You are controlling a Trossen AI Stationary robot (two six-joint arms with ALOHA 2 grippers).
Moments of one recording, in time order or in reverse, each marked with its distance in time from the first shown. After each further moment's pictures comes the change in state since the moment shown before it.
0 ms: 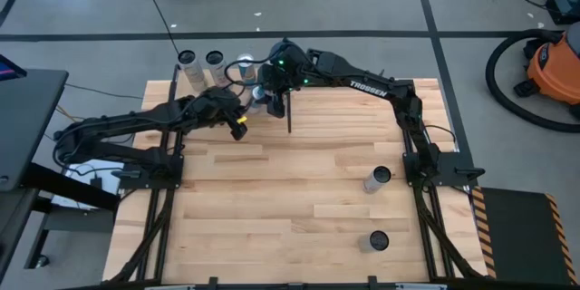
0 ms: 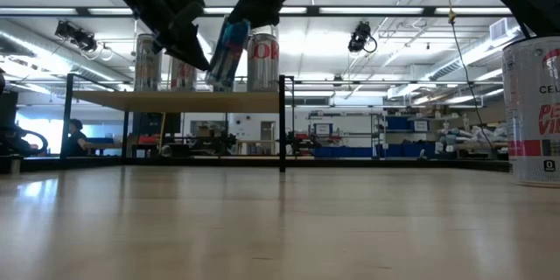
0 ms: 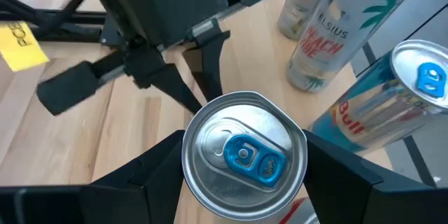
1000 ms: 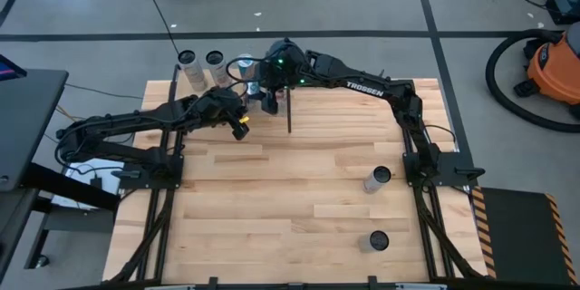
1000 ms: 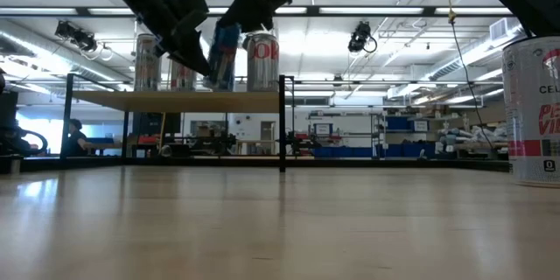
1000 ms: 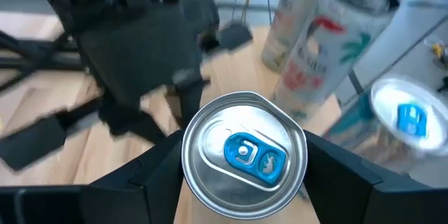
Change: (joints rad) left arm 0.000 0.035 0.000 0.016 0.002 0.018; right arm -0.014 0.001 -0.082 0.198 -0.010 0.000
